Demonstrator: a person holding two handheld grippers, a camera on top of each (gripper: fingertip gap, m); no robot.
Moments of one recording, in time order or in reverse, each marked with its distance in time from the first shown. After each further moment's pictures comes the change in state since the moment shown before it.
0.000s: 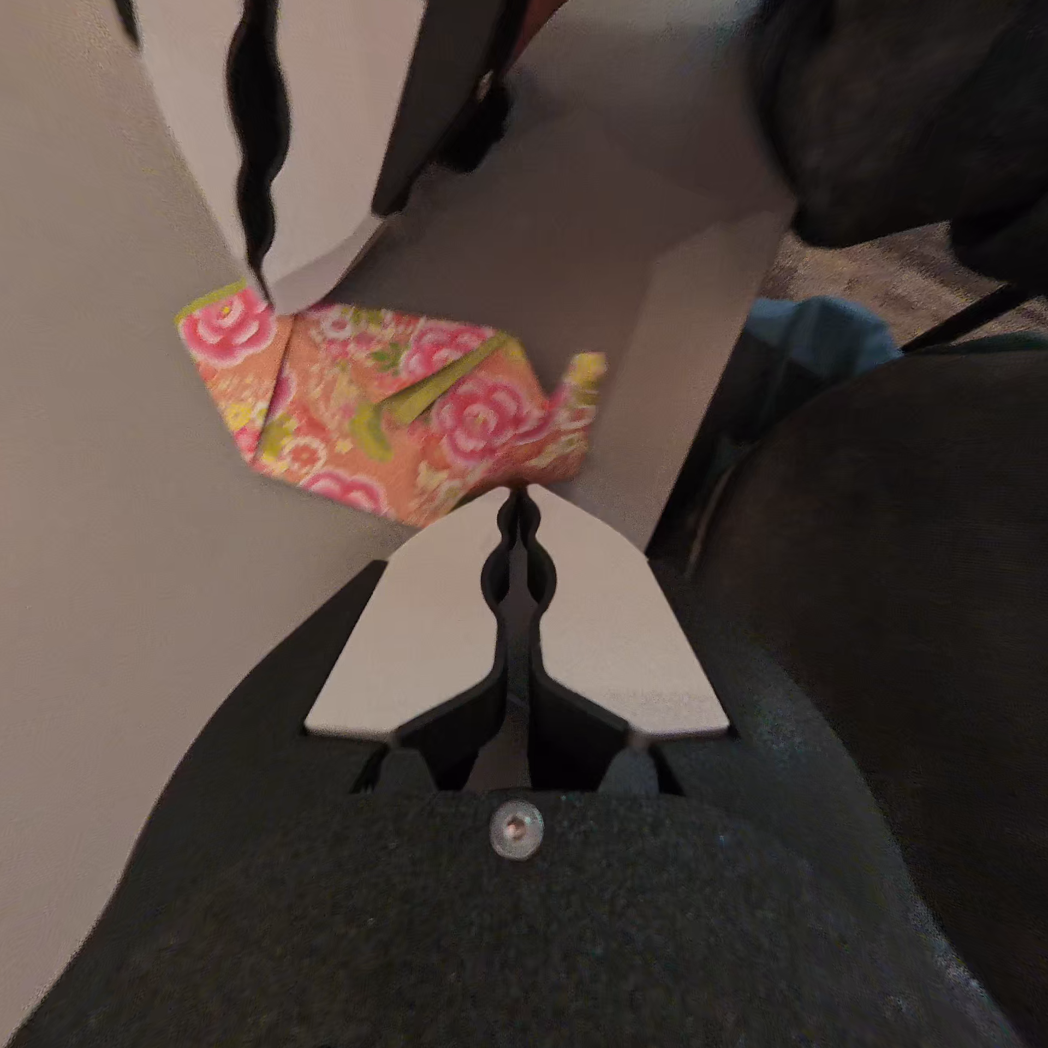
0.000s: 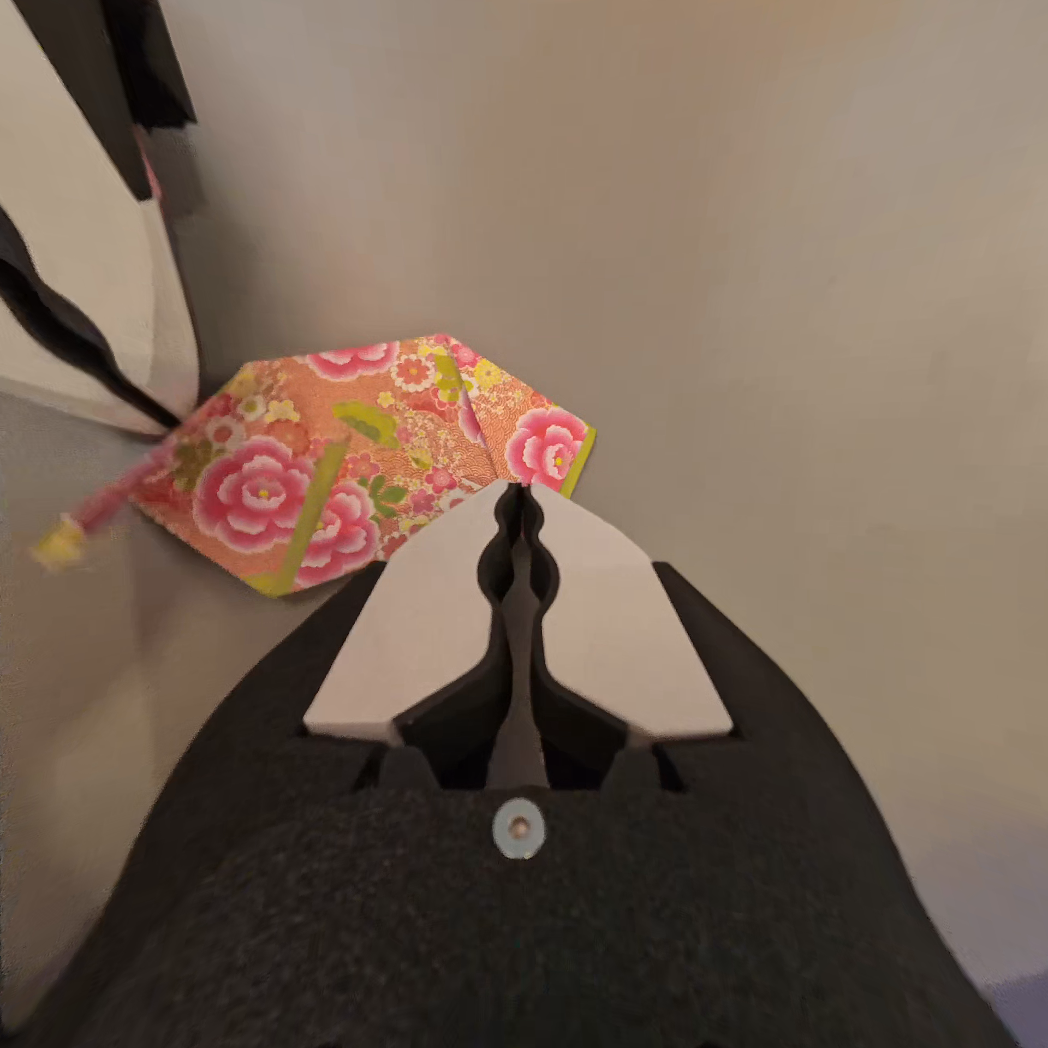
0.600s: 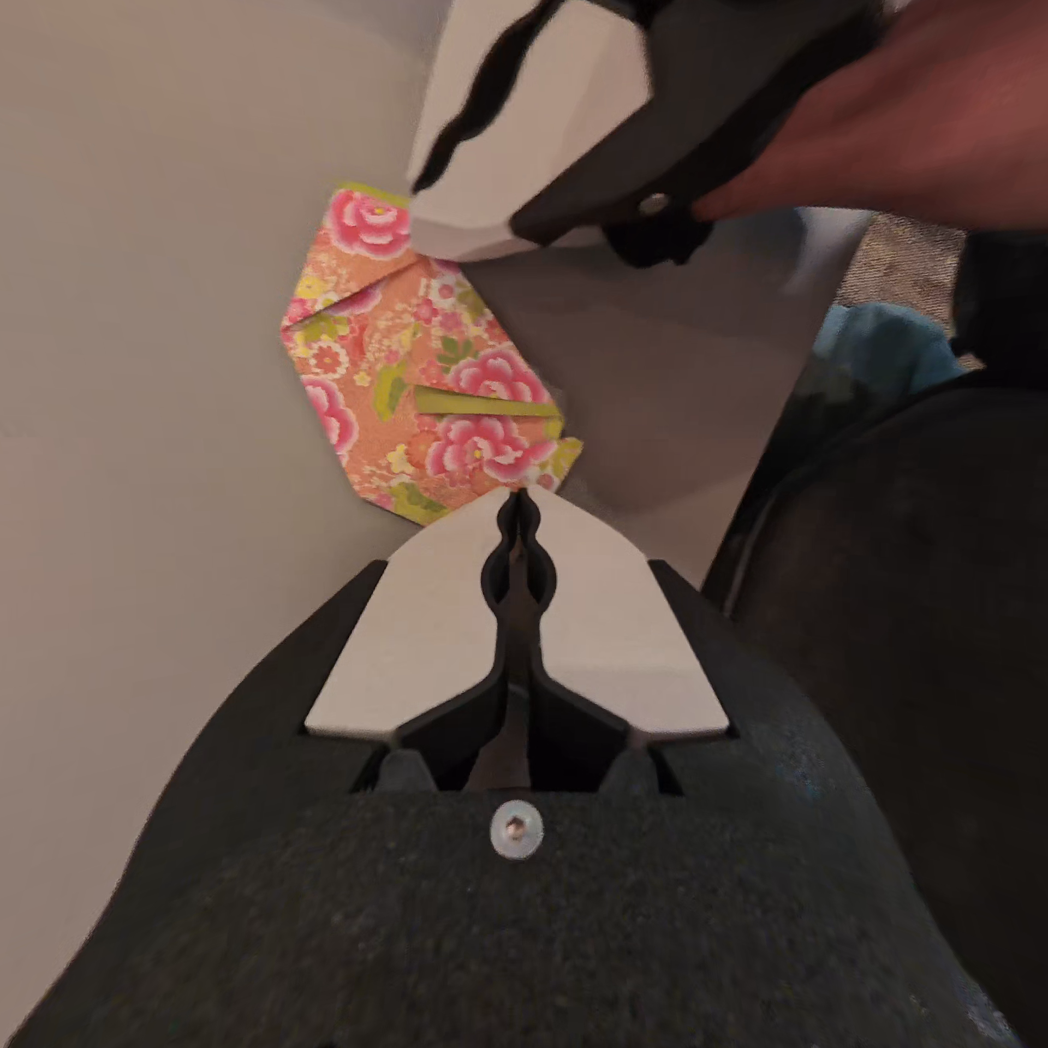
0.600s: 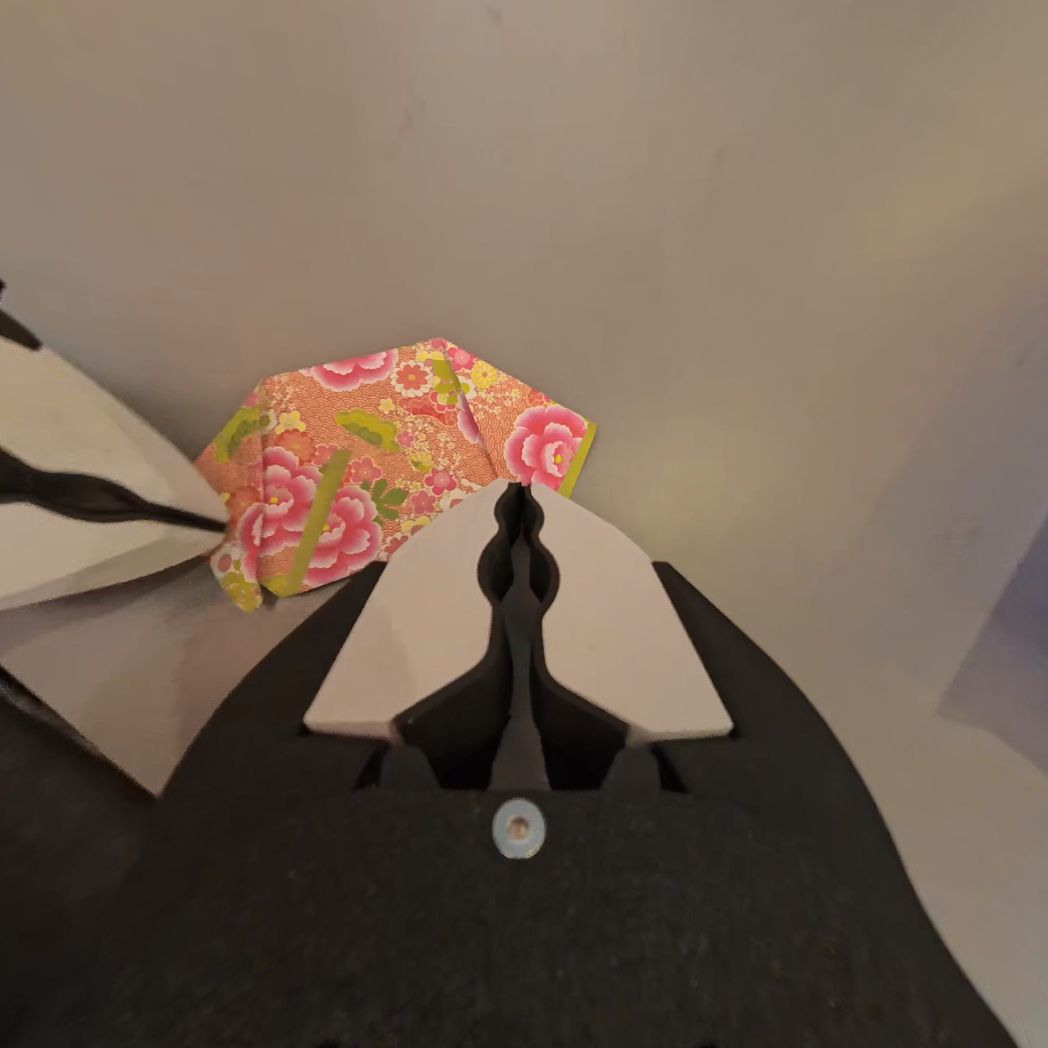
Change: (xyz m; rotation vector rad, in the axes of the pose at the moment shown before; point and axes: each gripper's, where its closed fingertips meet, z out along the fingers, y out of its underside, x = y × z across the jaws) left arm -0.019 -0.011 0.008 -0.037 -0.031 0.000; right arm -0.007 0.035 -0.027 -0.031 0.435 0.699
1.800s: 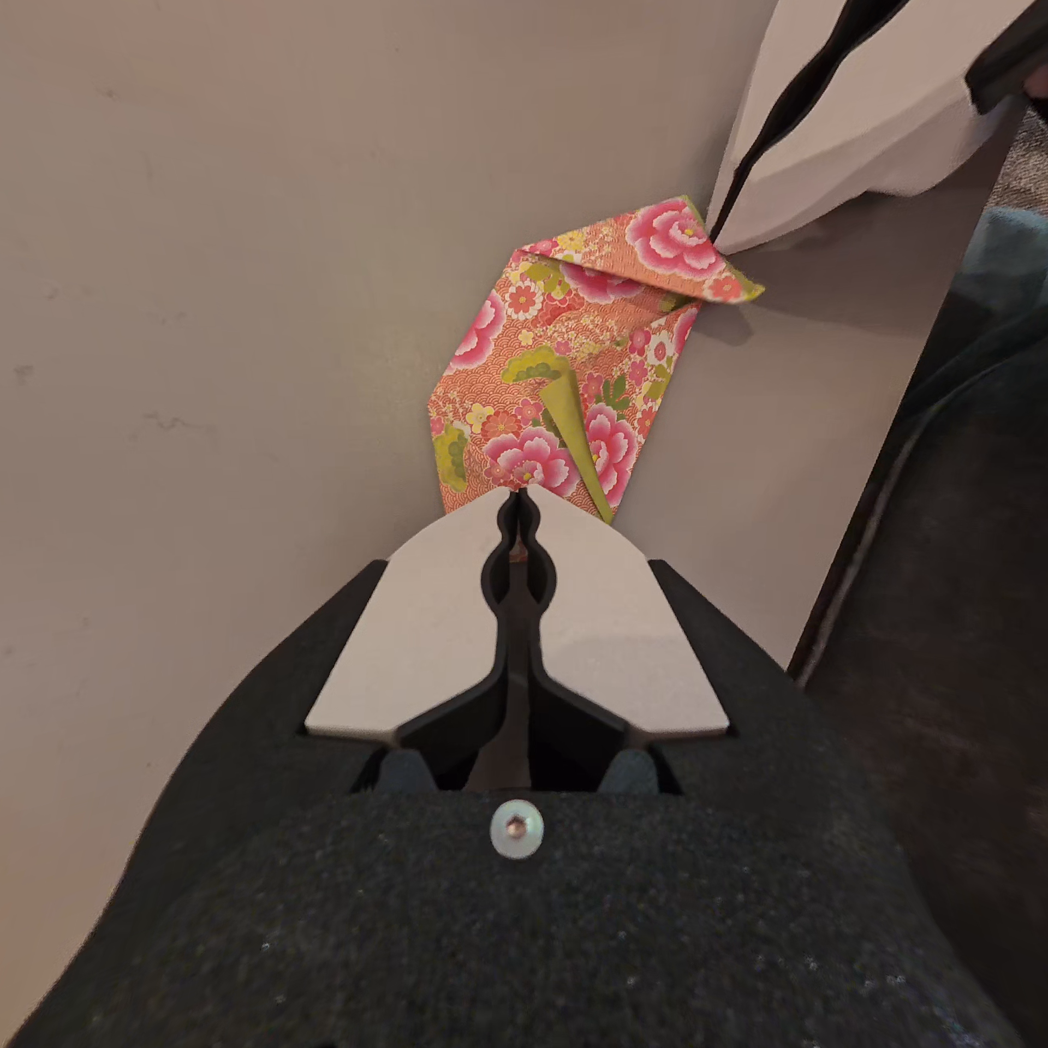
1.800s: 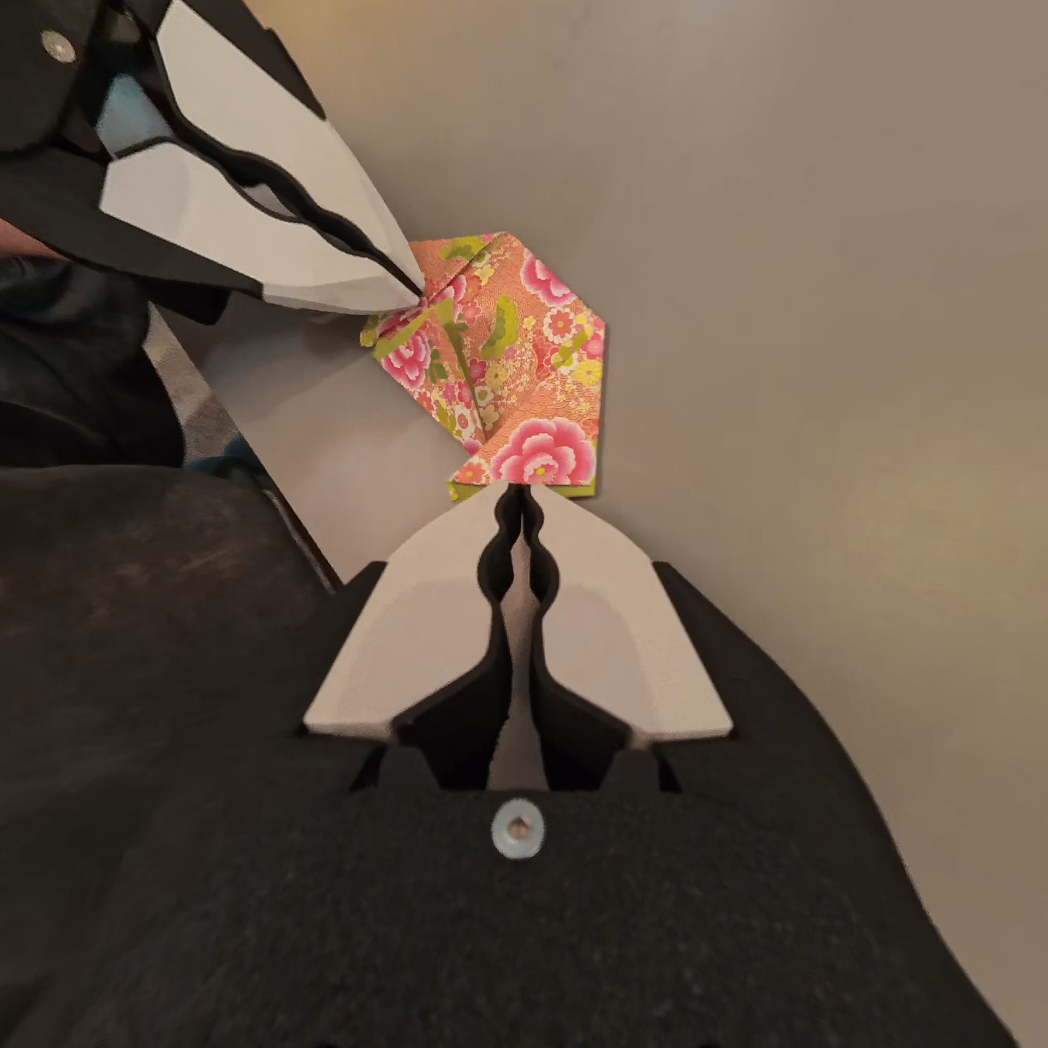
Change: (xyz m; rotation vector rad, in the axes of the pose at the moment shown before) left arm -0.043 0.010 -0.009 -0.055 -0.021 0.103; right arm -0.041 0.031 -0.036 0.019 -0.409 0.174
